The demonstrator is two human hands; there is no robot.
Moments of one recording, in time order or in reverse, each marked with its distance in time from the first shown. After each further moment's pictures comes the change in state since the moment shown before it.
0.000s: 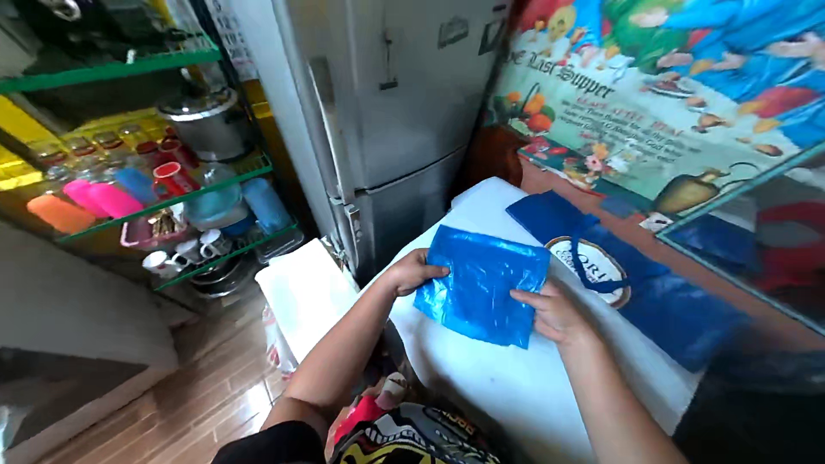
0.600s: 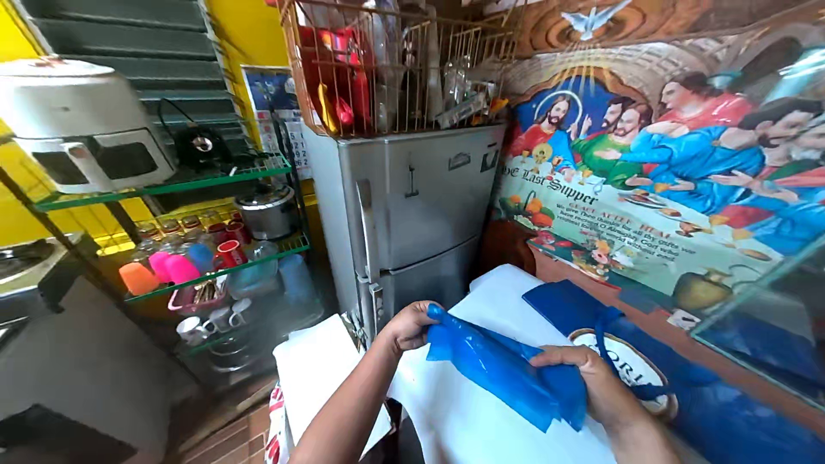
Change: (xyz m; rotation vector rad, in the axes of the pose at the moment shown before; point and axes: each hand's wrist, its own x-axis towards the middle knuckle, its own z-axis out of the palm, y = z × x) left_hand -0.020 0.038 -0.027 -0.244 -0.019 0.262; right_hand -0.006 -0.057 0.011 -0.101 -0.271 -0.434
